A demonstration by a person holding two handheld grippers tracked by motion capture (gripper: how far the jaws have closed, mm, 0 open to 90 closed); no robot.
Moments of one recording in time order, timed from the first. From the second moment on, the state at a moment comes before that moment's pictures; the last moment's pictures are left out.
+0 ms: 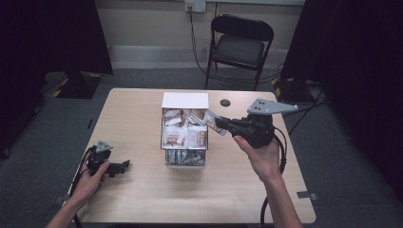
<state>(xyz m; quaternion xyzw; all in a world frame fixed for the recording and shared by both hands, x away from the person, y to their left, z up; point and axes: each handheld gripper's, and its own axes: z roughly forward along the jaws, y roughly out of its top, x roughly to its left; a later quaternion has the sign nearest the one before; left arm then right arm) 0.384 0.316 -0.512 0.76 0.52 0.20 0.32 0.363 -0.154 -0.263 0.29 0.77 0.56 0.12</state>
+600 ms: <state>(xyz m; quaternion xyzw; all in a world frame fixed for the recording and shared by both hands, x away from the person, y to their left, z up) 0.384 0.316 -0.512 0.76 0.52 0.20 0.32 0.357 -0.190 -0.283 0.33 0.77 0.53 0.14</state>
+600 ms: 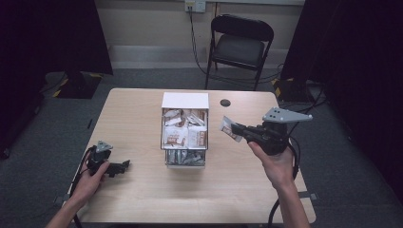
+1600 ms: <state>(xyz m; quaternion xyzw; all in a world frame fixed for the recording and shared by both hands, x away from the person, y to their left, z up) 0.384 0.316 -0.512 0.76 0.53 0.20 0.32 0.382 -0.192 -0.371 0.38 0.80 0.45 0.11</state>
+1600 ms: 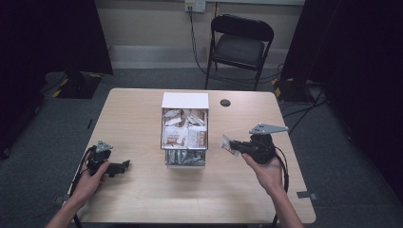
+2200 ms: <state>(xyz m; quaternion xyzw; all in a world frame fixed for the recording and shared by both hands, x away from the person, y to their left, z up) 0.384 0.316 -0.512 0.76 0.52 0.19 0.32 0.407 -0.187 -0.421 0.40 0.80 0.43 0.10</state>
